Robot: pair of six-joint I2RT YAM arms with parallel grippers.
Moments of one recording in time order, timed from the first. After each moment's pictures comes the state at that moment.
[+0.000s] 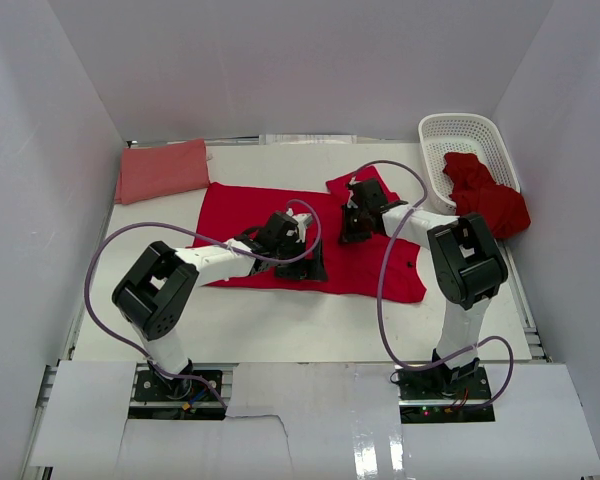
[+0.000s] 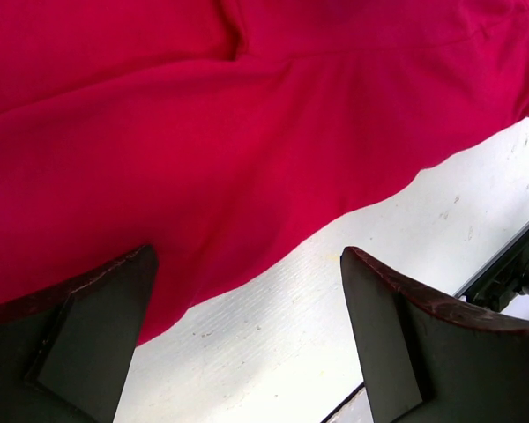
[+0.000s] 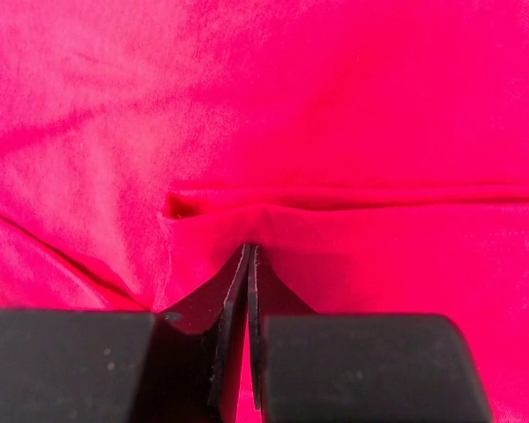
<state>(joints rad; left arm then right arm) -0.71 1.73 0.96 -0.10 0.28 -0.54 0.47 1.89 1.16 -0.22 -0.18 0.33</state>
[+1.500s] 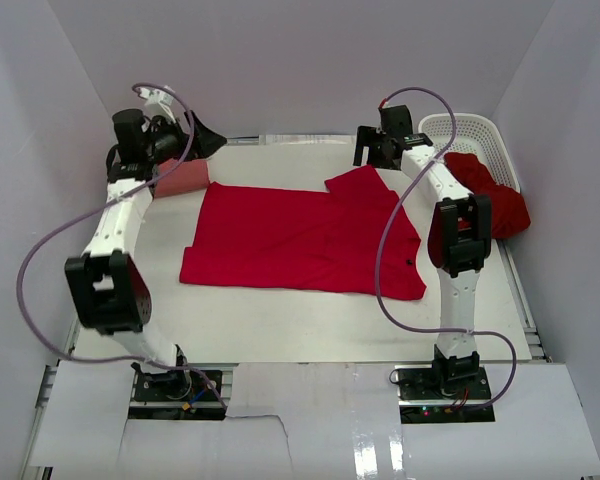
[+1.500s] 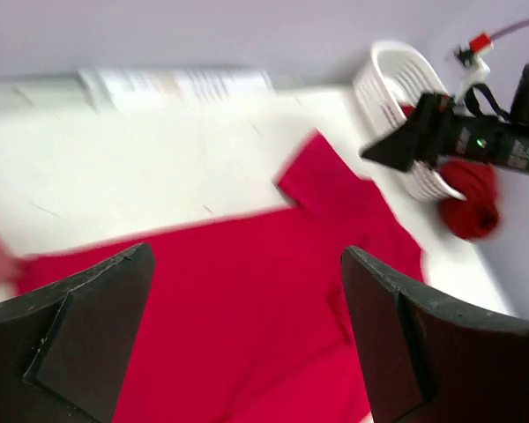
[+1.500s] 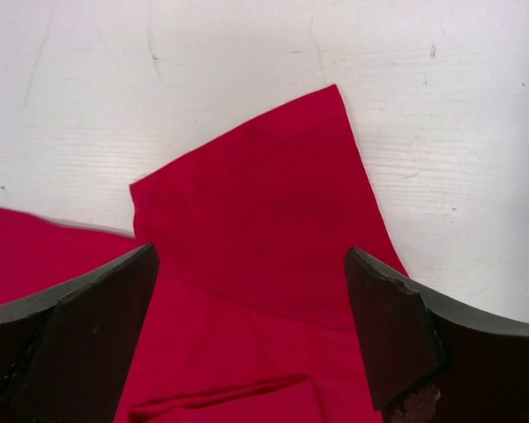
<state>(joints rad) 0.07 1.72 1.51 -0.08 0.74 -0.35 0.25 2.21 1.98 -0.53 -0.01 0.25</state>
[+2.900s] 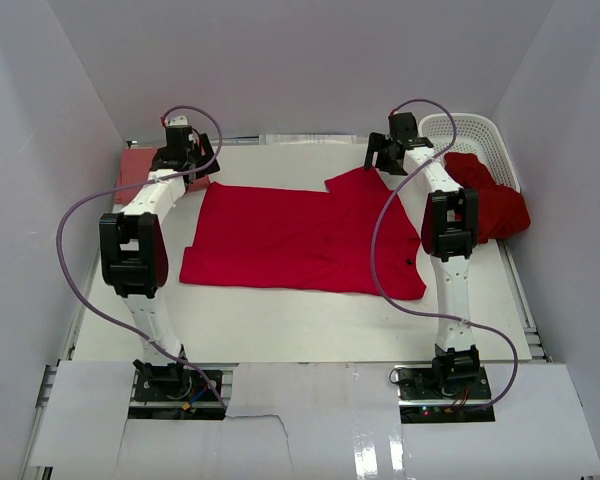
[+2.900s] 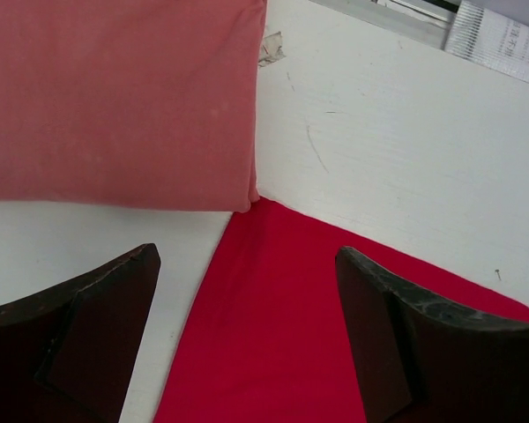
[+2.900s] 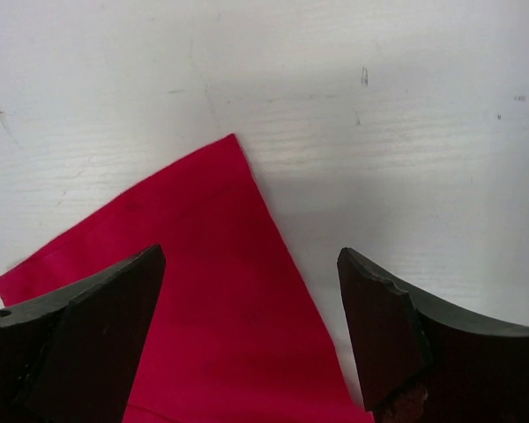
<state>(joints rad) -0.04 1.96 1.56 -0.22 -0.17 -0.30 0.17 2.48 2.20 -0.56 -0.03 0.26</state>
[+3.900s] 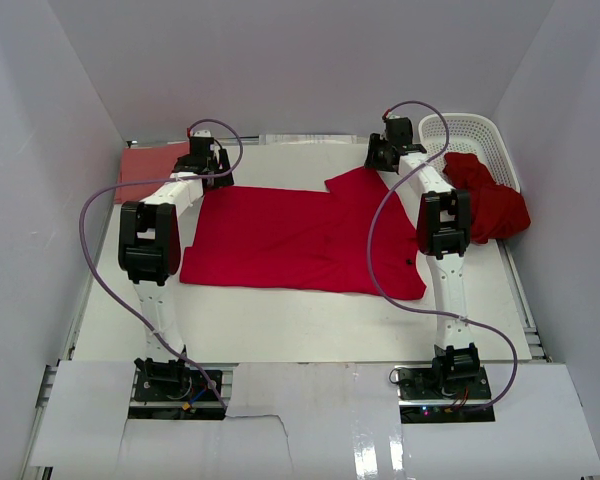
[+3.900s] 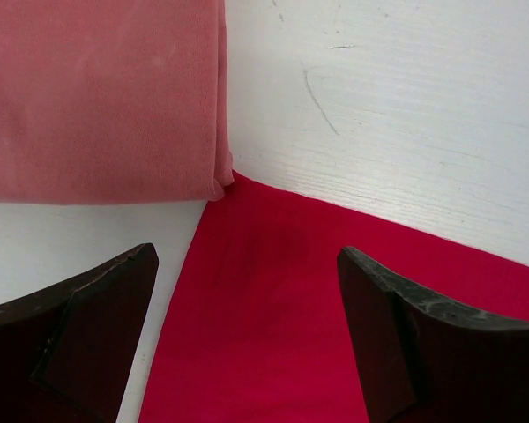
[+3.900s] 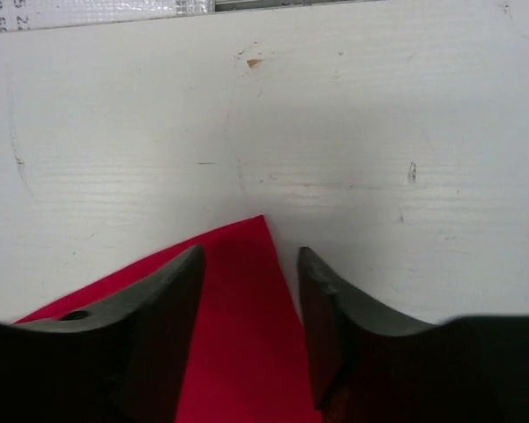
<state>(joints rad) -0.12 2.11 1.60 -0.21 -0.23 -0.22 0.17 2.59 2.27 -0.39 -0.09 0.23</state>
